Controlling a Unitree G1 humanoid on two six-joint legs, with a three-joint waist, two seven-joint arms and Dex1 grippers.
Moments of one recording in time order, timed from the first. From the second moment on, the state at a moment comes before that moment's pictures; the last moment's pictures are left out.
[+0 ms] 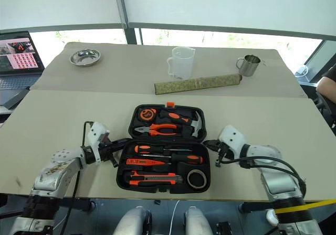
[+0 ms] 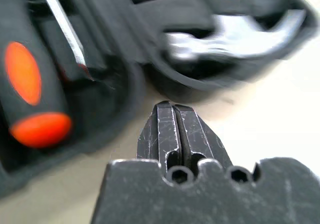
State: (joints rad) left arm -0.18 0.59 0.05 -0.03 -0.38 0.45 -0.87; right arm -0.15 -0.69 -0.03 -0.11 0.21 0.32 0.91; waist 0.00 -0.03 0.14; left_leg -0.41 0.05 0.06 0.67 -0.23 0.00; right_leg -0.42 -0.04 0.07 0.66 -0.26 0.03
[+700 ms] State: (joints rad) left arm -0.60 0.64 0.12 -0.03 -0.58 1.37 -0.64; right arm -0.71 -0.61 -0.05 -0.15 0.45 1.61 0.58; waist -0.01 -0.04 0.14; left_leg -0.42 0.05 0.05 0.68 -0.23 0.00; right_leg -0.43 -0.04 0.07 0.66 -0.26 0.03
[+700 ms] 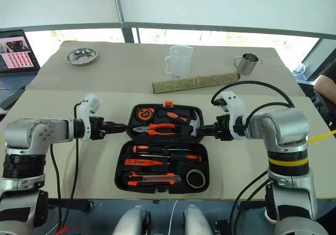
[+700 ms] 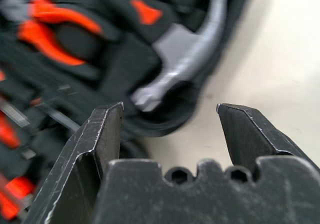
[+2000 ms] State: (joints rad) left arm -0.19 0.51 0.16 0.02 -0.28 0.01 -0.83; right arm -0.24 -0.73 0.14 -0.17 0.02 -0.01 0.66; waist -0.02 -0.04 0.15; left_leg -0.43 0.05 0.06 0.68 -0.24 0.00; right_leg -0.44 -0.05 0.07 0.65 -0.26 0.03
